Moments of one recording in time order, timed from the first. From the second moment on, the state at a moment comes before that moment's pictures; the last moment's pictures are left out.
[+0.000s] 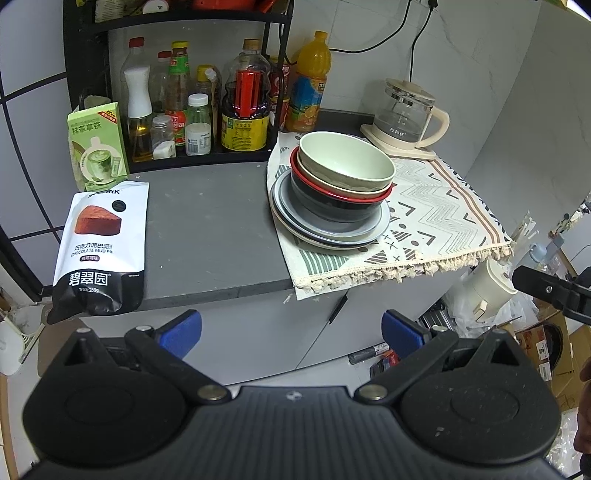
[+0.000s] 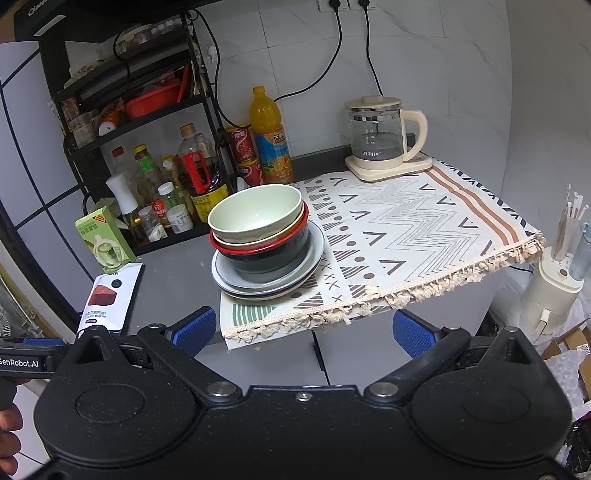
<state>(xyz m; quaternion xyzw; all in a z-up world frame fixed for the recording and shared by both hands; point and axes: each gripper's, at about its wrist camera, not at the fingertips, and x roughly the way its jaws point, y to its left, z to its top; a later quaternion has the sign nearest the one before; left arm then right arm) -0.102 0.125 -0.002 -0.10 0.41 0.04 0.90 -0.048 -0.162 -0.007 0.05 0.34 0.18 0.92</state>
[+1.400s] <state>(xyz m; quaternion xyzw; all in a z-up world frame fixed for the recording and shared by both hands) -0.094 0.137 -0.005 -0.11 0.42 0.02 0.90 -0.054 -0.159 -0.008 0.05 0.35 0.17 0.92</state>
